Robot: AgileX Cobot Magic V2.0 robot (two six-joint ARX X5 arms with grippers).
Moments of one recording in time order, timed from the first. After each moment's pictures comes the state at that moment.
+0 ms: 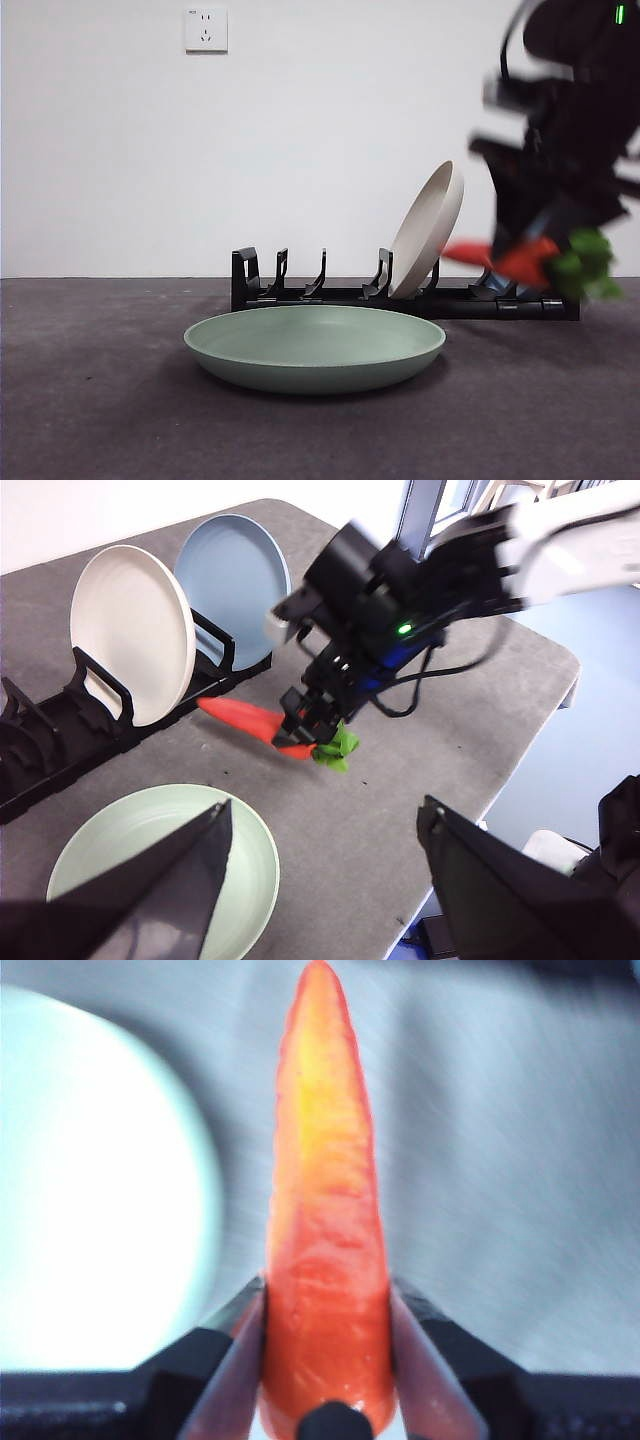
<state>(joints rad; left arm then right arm) -1.11 0.97 1.22 -0.66 -0.21 -0.26 0.32 1.48 1.00 -0.52 -0.17 0.01</state>
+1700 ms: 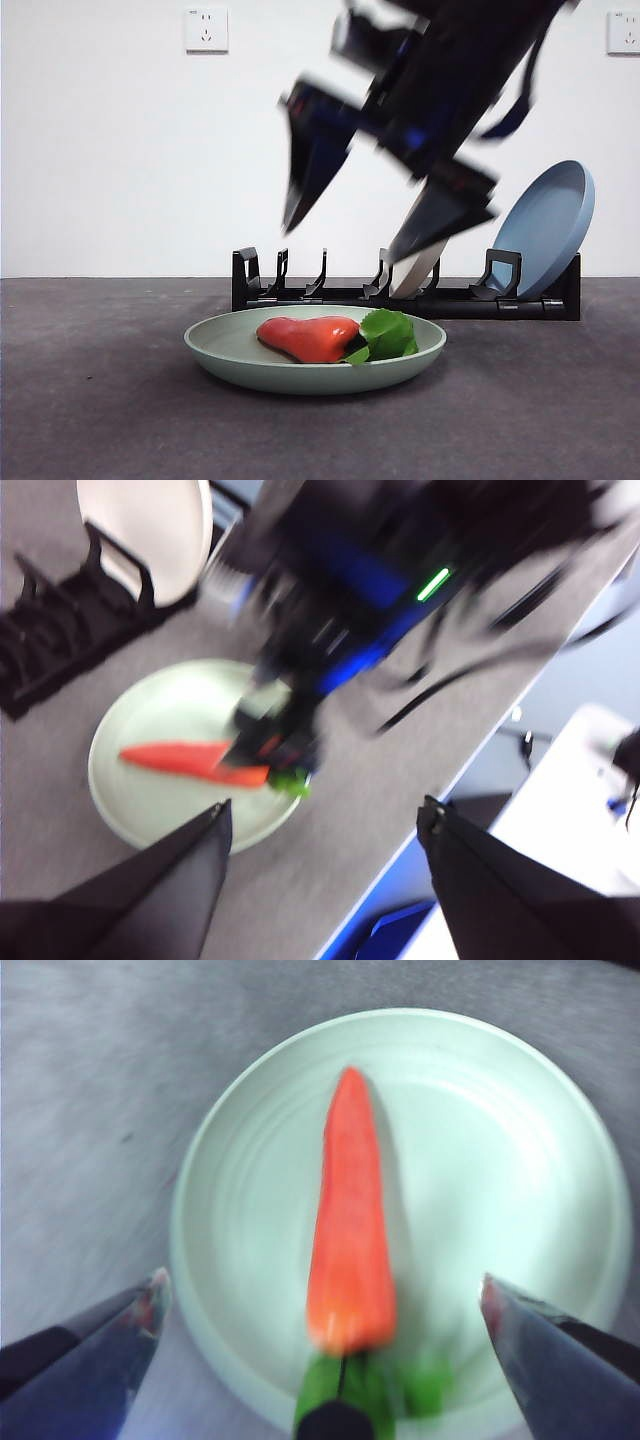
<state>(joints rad) -1.11 0.97 1.22 -0.91 -0.21 -0.26 0.71 1.48 1.01 -0.42 -0.13 0.19</state>
